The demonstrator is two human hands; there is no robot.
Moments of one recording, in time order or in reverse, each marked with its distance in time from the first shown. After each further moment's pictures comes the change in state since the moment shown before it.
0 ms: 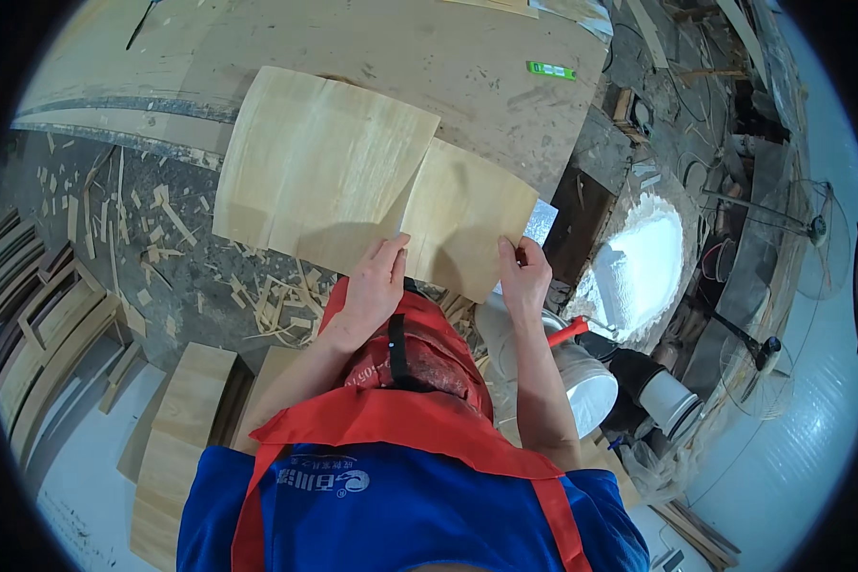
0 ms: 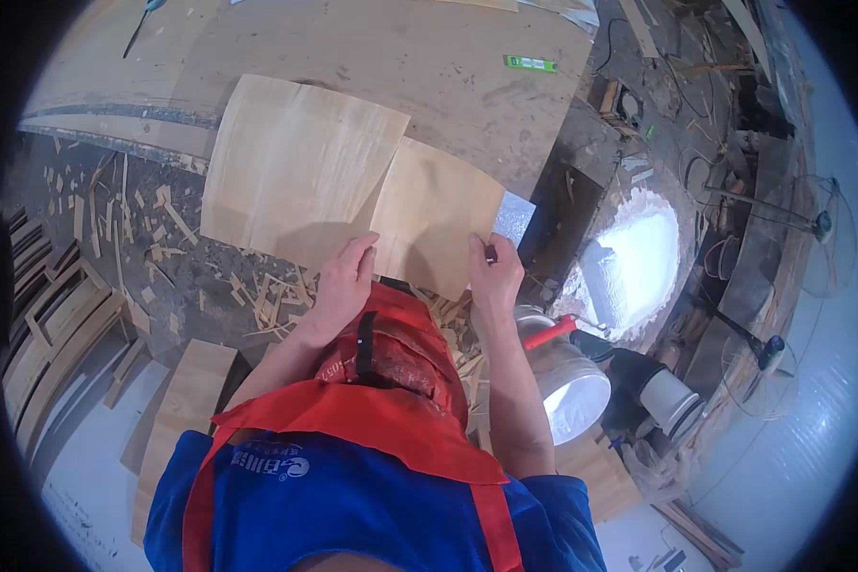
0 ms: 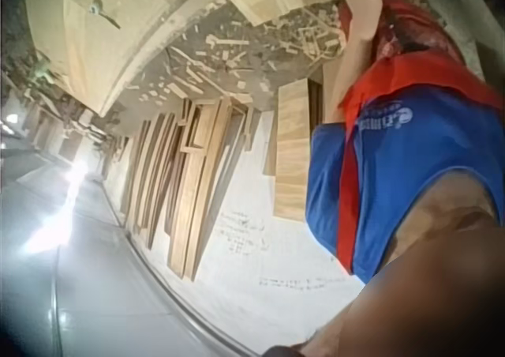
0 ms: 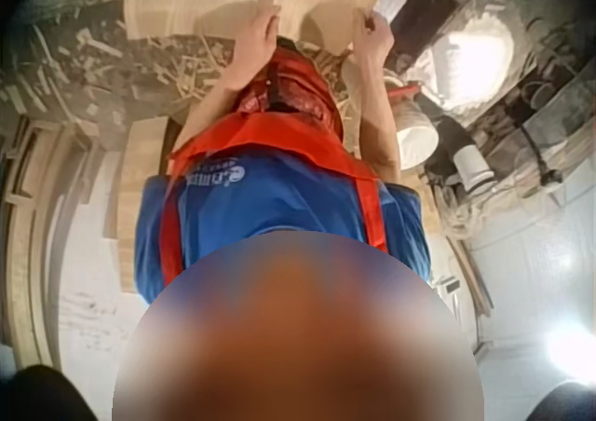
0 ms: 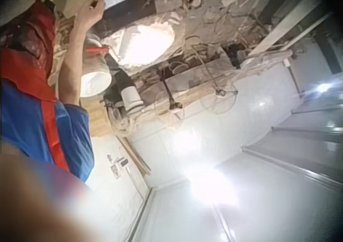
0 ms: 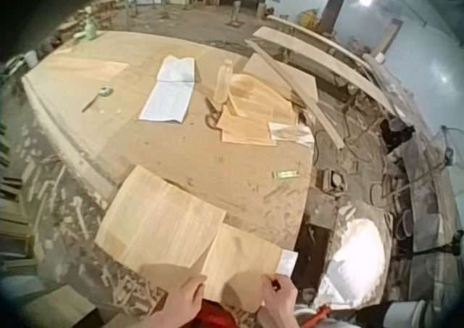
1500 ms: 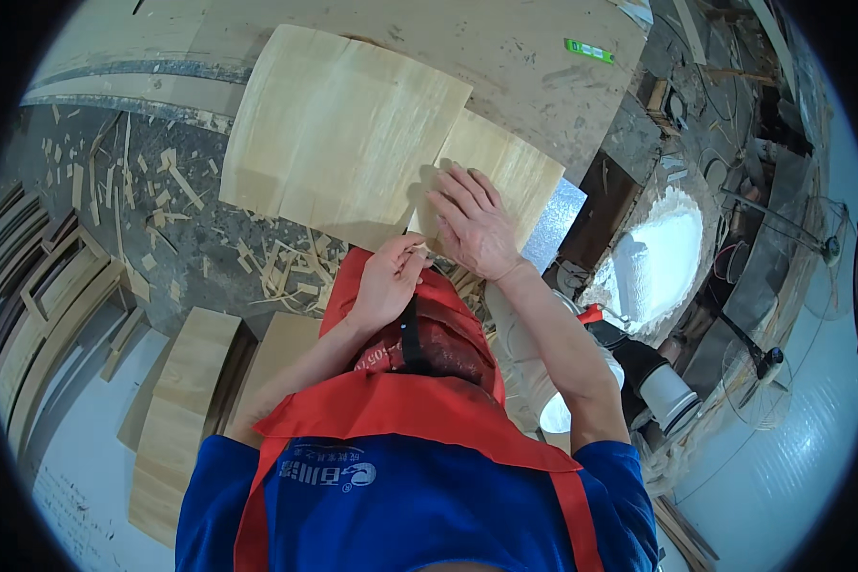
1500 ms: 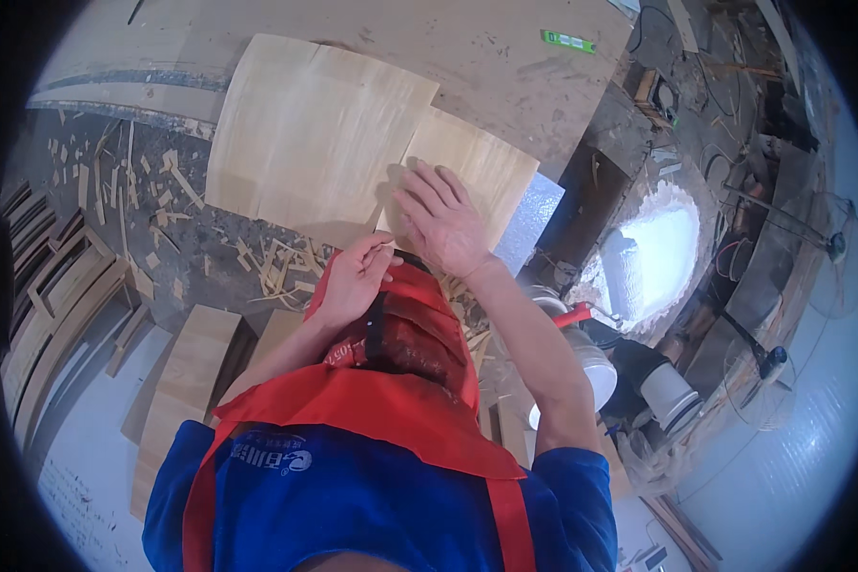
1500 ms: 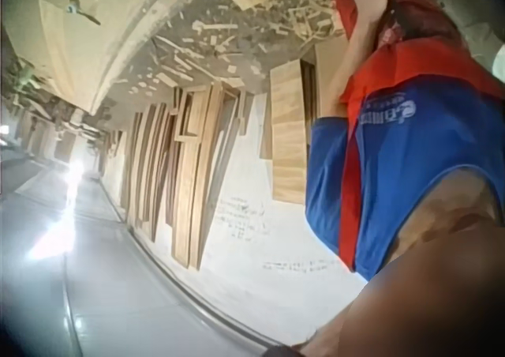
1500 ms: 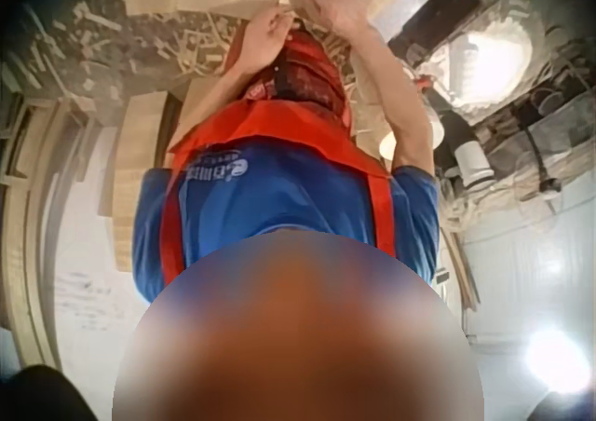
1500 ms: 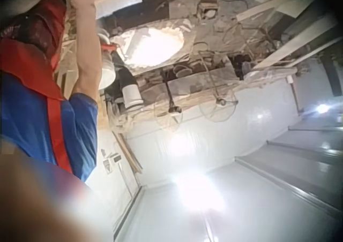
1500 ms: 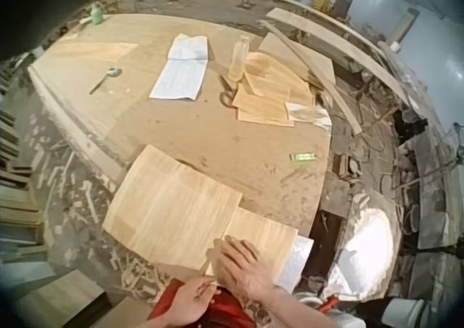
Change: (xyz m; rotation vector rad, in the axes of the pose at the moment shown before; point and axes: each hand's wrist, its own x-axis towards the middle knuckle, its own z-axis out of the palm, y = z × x) left_hand -0.035 0.003 0.001 -0.636 -0.137 -0.612; right_hand 0.021 -0.046 0.064 -0.316 -0.469 -1.002
